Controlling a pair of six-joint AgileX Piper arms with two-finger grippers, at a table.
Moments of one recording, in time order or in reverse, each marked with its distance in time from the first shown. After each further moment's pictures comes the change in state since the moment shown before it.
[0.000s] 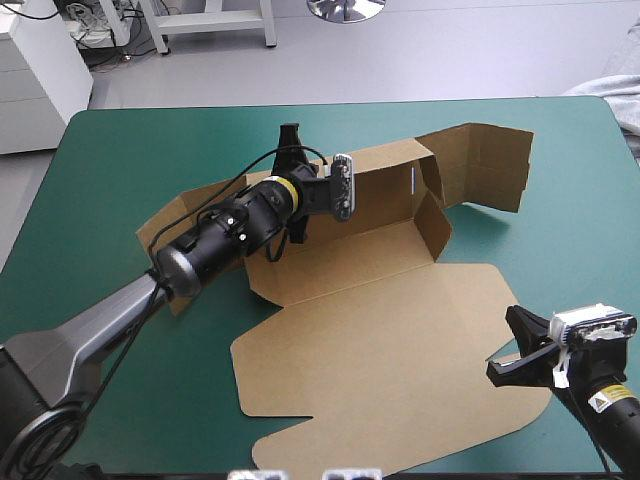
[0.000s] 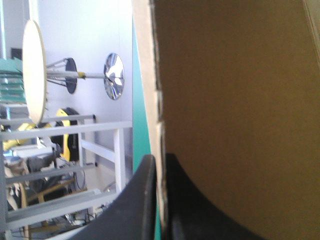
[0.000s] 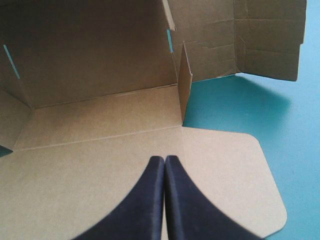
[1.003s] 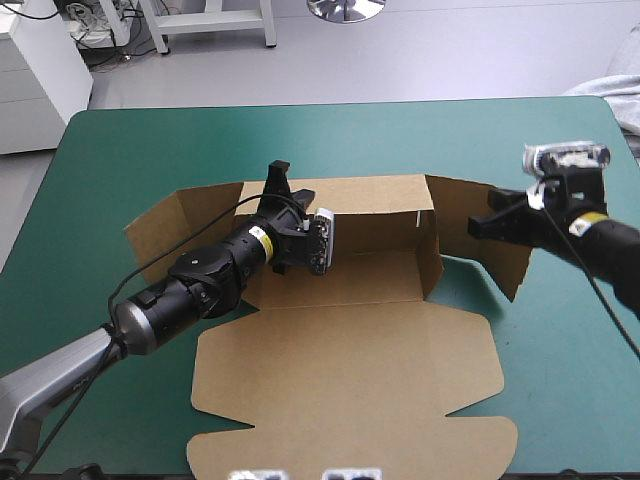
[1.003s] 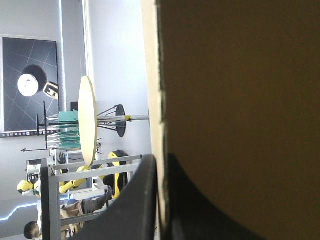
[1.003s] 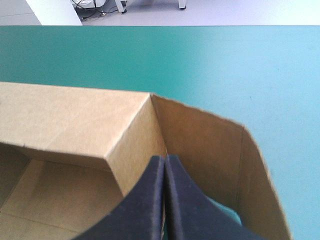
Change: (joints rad) left arm -0.003 -0.205 0.390 0.623 -0.328 -0.497; right arm 0.000 0.628 -0.648 -0.041 0.162 0.033
